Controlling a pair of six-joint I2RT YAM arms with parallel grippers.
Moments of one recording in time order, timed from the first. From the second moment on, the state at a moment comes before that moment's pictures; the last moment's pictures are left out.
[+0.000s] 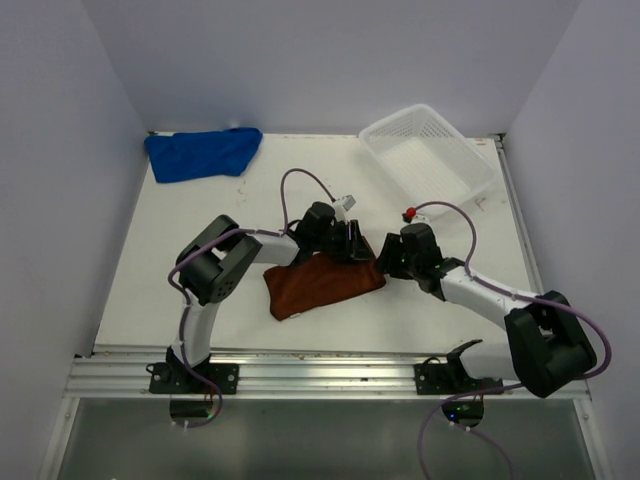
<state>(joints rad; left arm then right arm) -0.72 2.08 1.11 0.41 0.45 -0.74 0.46 1.29 0.56 -0.05 0.06 0.60</state>
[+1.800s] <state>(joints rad) -0.54 1.89 1.11 0.23 0.43 -0.65 0.69 1.47 0.63 0.04 0.26 0.51</state>
